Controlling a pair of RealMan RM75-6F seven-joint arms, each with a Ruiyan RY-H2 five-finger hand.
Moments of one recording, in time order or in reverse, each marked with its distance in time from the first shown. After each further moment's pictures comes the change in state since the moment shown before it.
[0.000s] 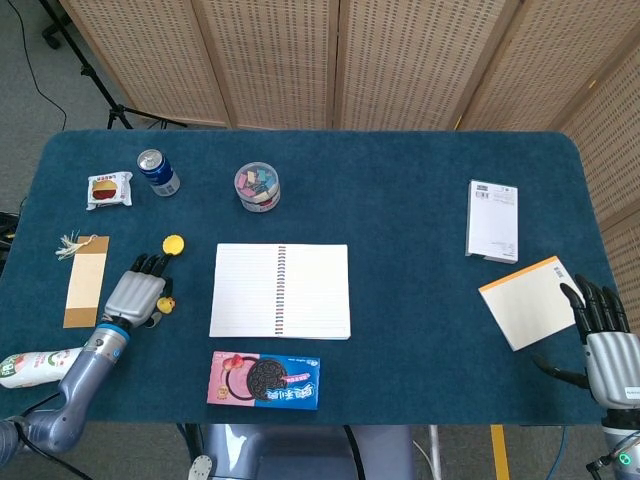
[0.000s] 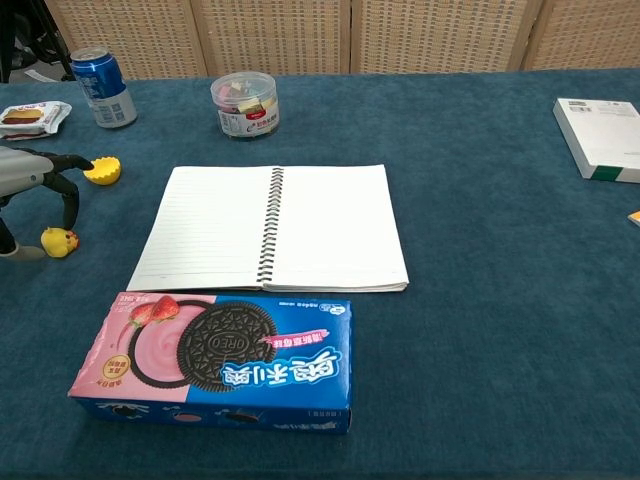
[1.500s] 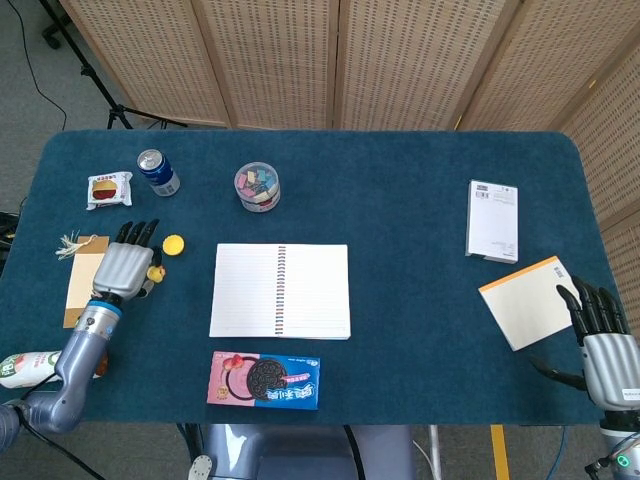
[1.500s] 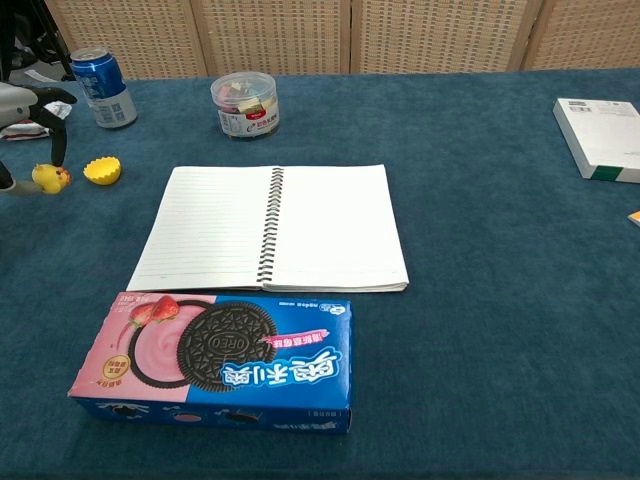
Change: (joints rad) left arm -0.033 0.009 -0.081 0.059 -0.021 0.052 -0.019; right arm -0.002 -0.002 -0.006 -0.002 -0.011 0.003 -0.009
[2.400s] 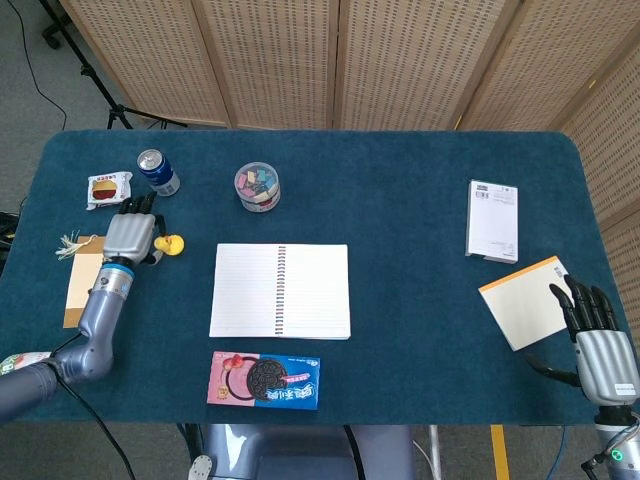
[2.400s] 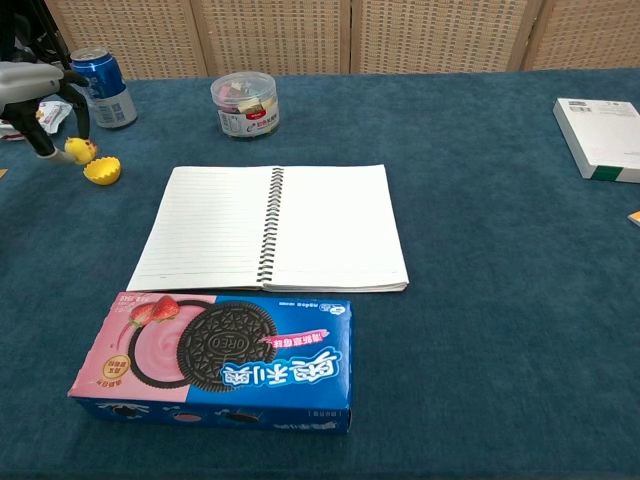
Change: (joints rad) left arm -0.128 -0.130 -0.105 0.277 -0.211 -0.153 -0.050; right arm 0.016 -0.003 0.000 -0.002 0.014 -0.039 -0.017
